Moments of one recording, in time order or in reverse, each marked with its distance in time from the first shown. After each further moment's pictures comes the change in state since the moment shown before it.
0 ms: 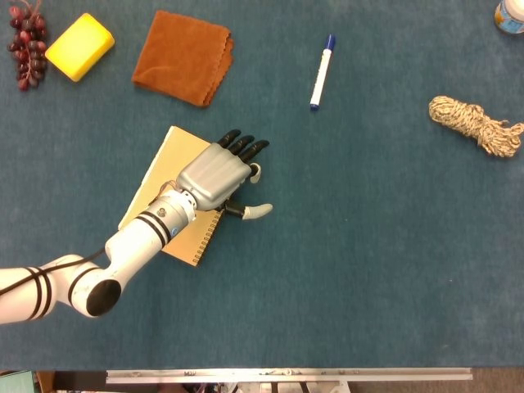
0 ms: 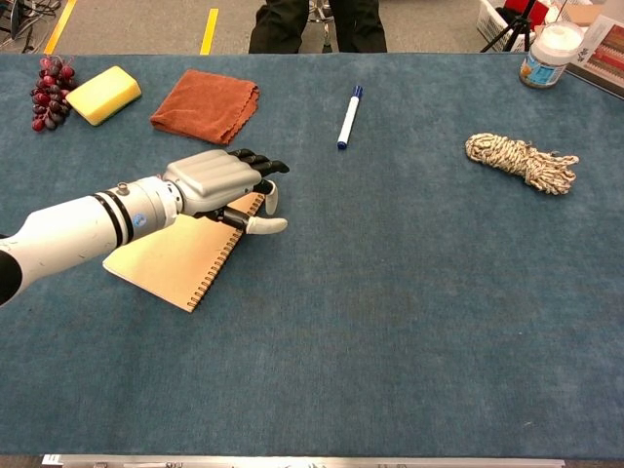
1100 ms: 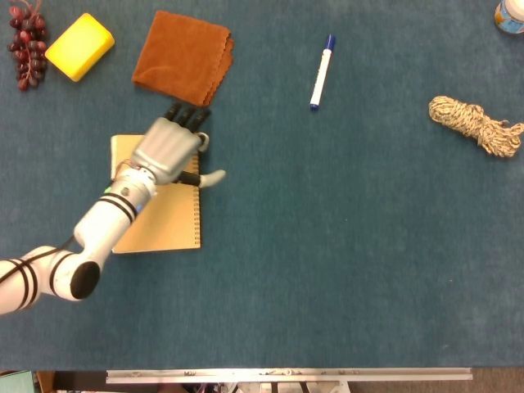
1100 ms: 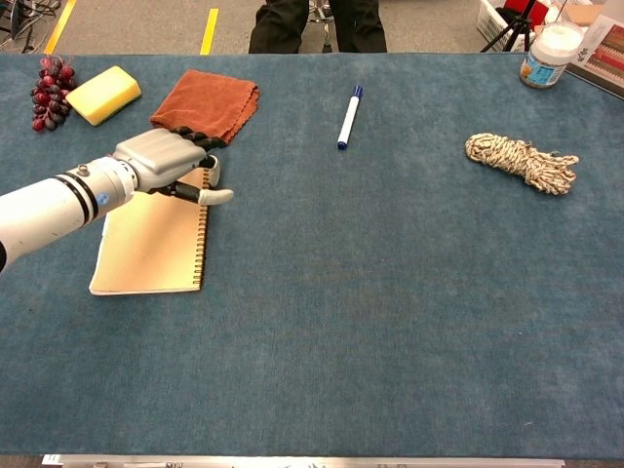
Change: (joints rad) left arm 0.019 0.025 0.039 0.144 -0.134 0.038 0.058; right arm -0.006 -0.005 0.003 0.002 -0.001 0.007 0.001
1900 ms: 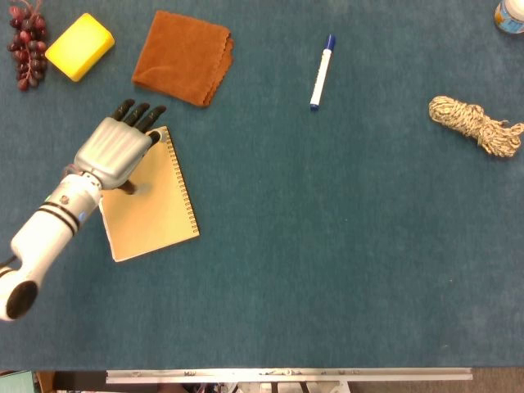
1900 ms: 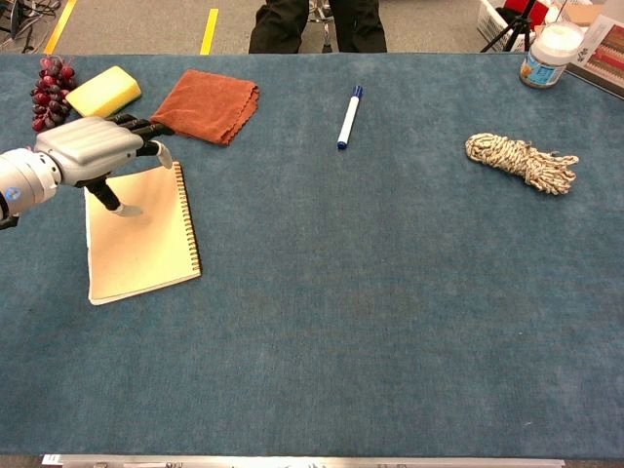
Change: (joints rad) left arm 0.113 0.206 0.058 -0.097 0.246 0.070 -0.220; right arm 0.000 0.004 -0.004 -0.022 -0.011 0.003 -0.012
